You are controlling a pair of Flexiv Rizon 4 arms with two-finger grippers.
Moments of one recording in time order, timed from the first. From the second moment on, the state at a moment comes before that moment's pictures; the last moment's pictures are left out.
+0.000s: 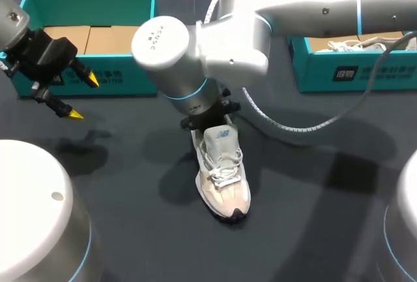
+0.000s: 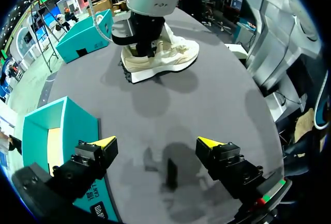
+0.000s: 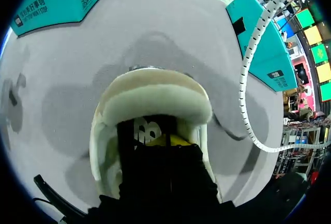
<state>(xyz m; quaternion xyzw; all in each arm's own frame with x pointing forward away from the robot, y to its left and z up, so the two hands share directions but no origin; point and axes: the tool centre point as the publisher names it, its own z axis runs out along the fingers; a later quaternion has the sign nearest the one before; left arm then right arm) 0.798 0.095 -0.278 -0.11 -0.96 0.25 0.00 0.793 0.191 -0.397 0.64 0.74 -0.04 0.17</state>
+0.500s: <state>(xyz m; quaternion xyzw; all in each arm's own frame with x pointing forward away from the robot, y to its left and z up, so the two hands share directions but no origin) 0.798 0.095 -0.278 -0.11 -0.96 0.25 0.00 0.782 0.203 -0.375 0.62 0.76 0.02 0.20</state>
